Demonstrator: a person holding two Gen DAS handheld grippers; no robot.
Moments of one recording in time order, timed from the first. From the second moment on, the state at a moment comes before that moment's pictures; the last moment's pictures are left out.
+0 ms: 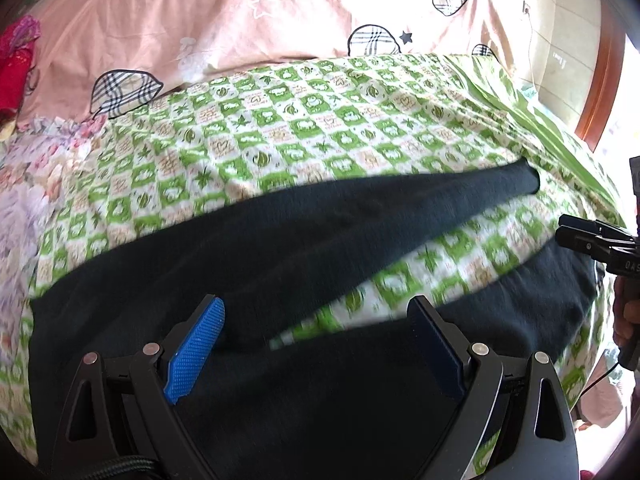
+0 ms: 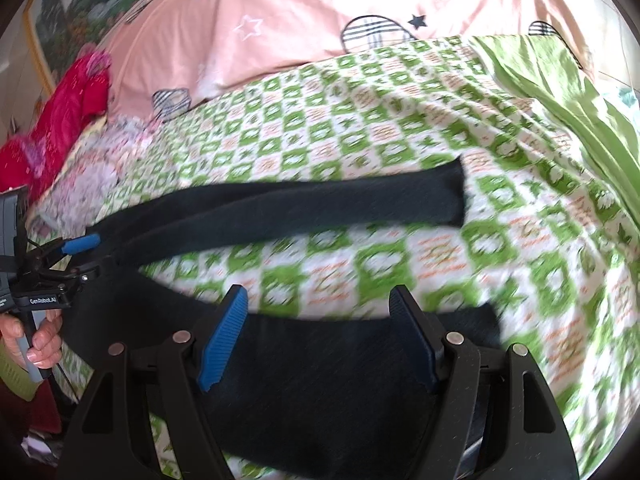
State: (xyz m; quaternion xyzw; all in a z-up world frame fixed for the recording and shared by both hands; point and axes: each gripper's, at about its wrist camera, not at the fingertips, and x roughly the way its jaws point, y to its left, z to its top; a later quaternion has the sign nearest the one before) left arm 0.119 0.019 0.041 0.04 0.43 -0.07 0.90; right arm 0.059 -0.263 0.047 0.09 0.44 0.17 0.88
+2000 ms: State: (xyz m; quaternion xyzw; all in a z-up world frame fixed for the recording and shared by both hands) left arm 0.078 -0.024 0.051 0.05 0.47 -0.25 0.84; right arm 0.036 -0.343 0.054 0.06 0.36 0.27 0.89
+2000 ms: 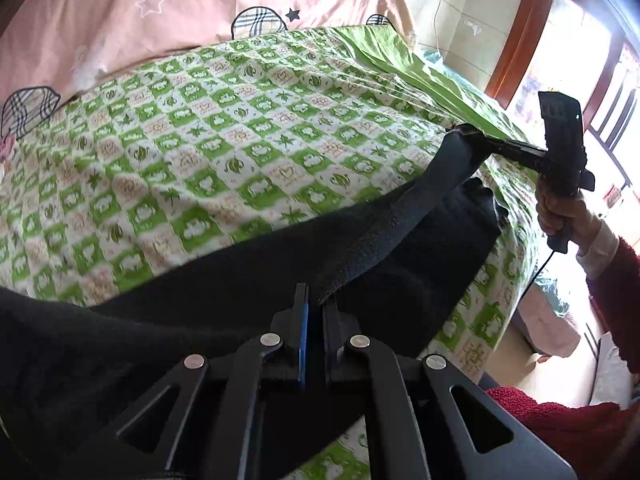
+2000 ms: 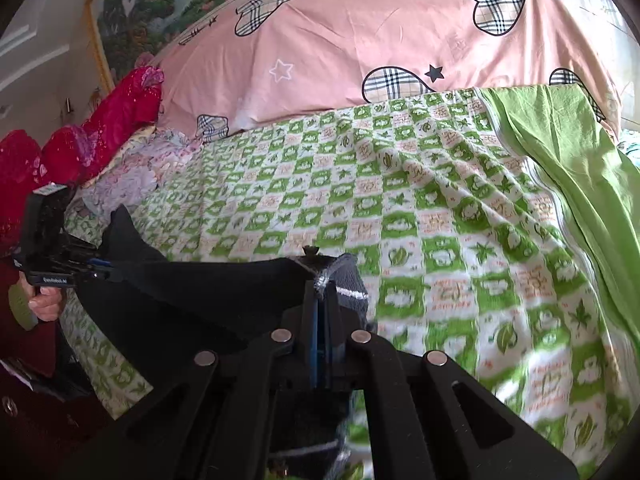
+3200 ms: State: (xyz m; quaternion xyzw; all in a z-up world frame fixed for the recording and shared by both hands) left arm -0.028 0.042 0.018 -0.08 0.51 -0.16 0.84; right arm -0.041 -0.290 0.073 0.08 0.36 0.25 0.89
